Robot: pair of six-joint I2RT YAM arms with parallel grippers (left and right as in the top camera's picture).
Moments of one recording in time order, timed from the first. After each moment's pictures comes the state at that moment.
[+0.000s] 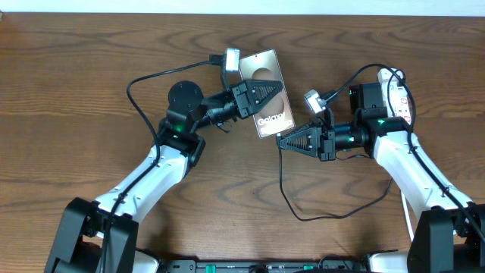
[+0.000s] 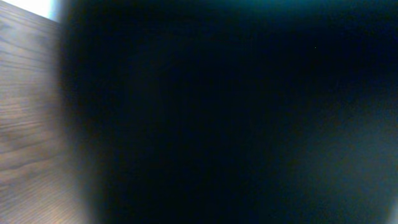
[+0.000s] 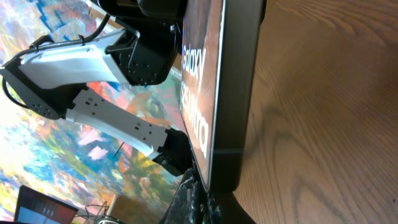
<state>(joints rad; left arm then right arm) -0.40 1.55 0.85 0.80 0.81 -1.12 0.13 1.56 0.96 -0.56 -1.53 -0.25</state>
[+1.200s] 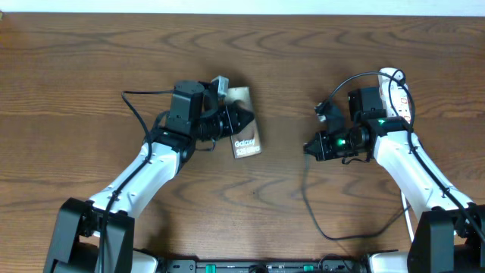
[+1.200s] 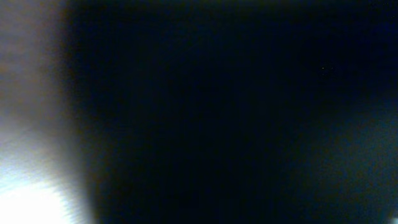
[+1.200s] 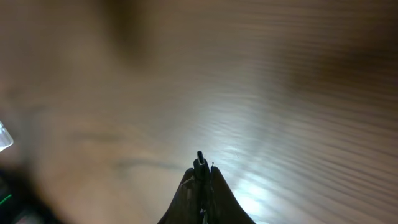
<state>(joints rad) -0.32 1.55 0.85 0.00 0.66 -0.71 0.13 1.55 0.96 -0.72 -0.48 0.02</state>
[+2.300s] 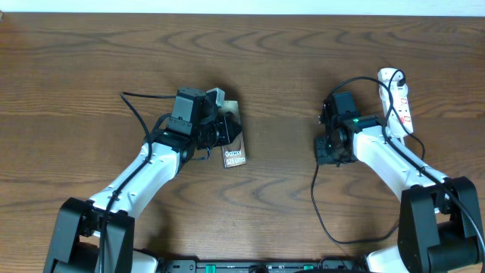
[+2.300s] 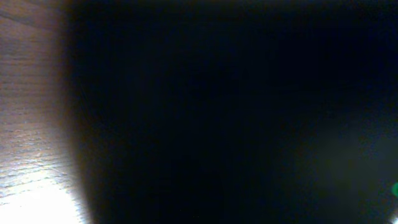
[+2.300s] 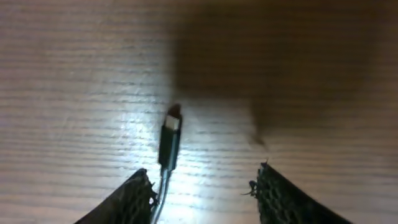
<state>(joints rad) -0.32 1.55 0.85 -0.16 0.52 -0.56 0.24 1.67 0.96 -0.72 0.01 0.19</state>
